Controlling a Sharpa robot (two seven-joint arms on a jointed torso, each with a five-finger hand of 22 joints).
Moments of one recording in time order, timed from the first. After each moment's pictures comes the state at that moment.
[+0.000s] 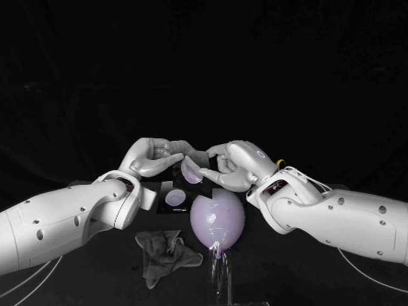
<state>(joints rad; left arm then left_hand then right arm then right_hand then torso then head) 1.22 -0.82 -0.04 1.45 -0.45 -0.58 0.45 1.28 -0.16 0.71 -0.06 0.05 1.04 0.11 0.51 0.32 1.36 0.04 0.20 0.14 1.21 0.03 0.26 0.55 0.17 0.79 0.22 0.63 0.23 1.33 -0.65 -0.16 1.53 -1.35 -0.79 0.13 1.14 -0.13 0.48 0.01 0.05 0.95 0.11 0.31 0.49 1.33 0.03 0.98 1.20 1.46 -0.04 1.50 1.31 0.10 1.28 0.06 0.99 1.24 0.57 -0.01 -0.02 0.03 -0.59</state>
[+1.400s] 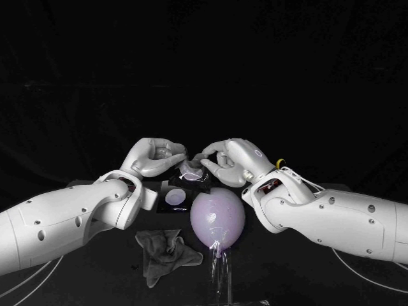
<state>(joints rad) 1.22 -0.81 -0.04 1.46 -0.48 -0.59 0.43 1.28 -0.16 0.72 -0.06 0.05 1.03 0.10 0.52 0.32 1.36 0.04 0.20 0.14 1.21 0.03 0.26 0.55 0.17 0.79 0.22 0.63 0.23 1.32 -0.61 -0.16 1.51 -1.35 -0.84 0.04 1.26 -0.01 0.60 -0.01 0.05 1.01 0.09 0.34 0.48 1.41 0.00 1.10 1.27 1.47 -0.05 1.55 1.31 0.09 1.36 0.05 1.11 1.31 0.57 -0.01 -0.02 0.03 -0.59</state>
